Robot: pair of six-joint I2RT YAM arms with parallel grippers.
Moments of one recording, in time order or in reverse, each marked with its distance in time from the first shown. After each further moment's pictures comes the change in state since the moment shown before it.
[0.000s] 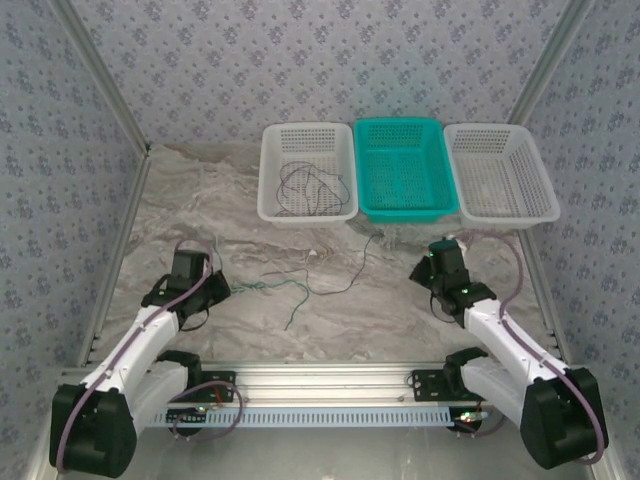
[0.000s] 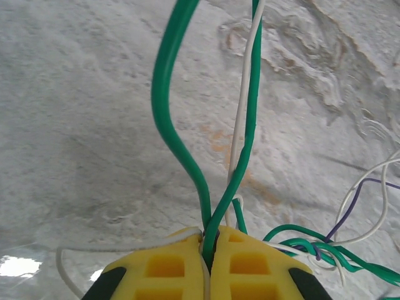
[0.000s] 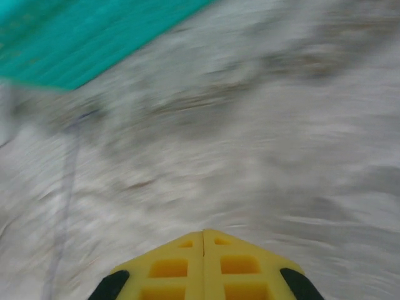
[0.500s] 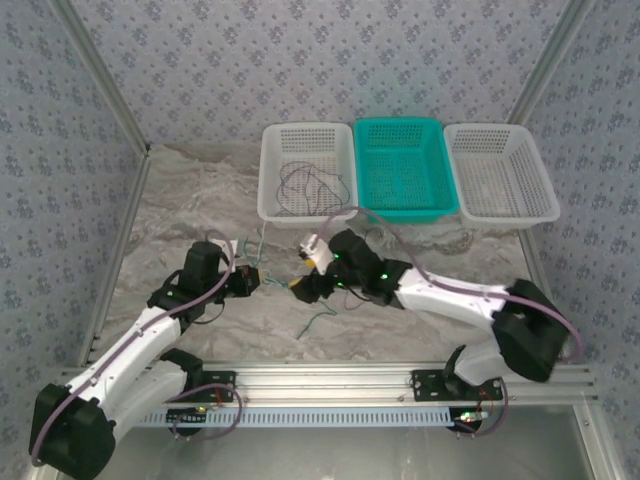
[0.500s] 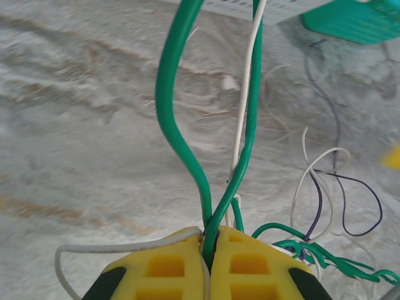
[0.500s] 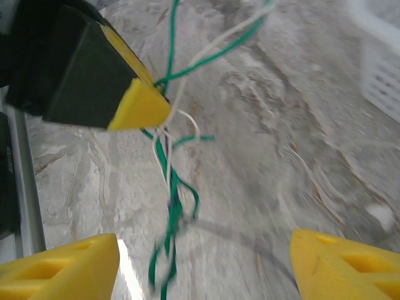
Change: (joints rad) left arm -0.248 -0.037 0.068 0.146 0.167 0.077; right arm 0.599 0.529 0.438 0.257 -0.336 -0.608
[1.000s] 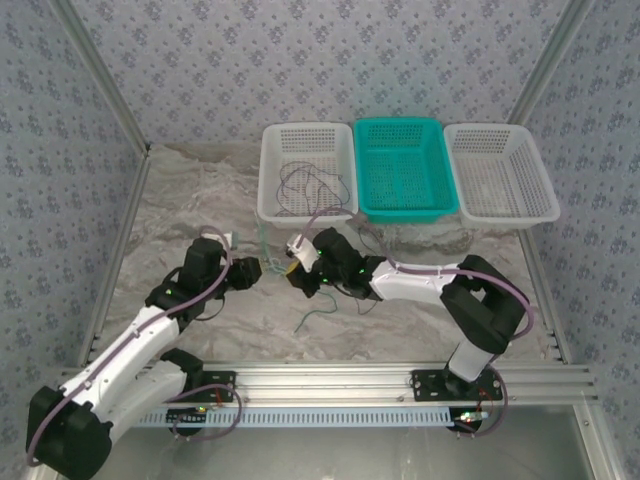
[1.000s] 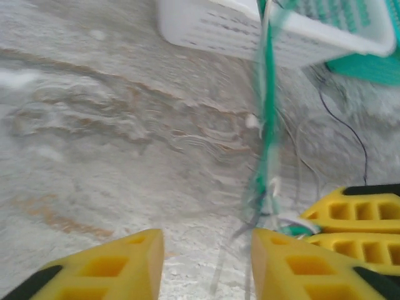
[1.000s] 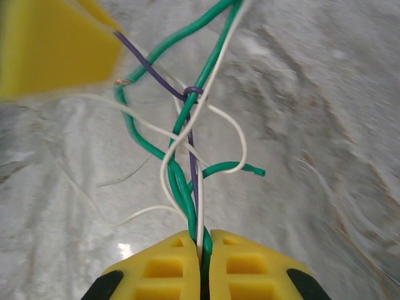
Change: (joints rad) left arm 0.001 -0.026 0.050 -0.061 -0.196 -0.068; right arm -0.039 0.182 0.006 0.162 -0.029 0.017
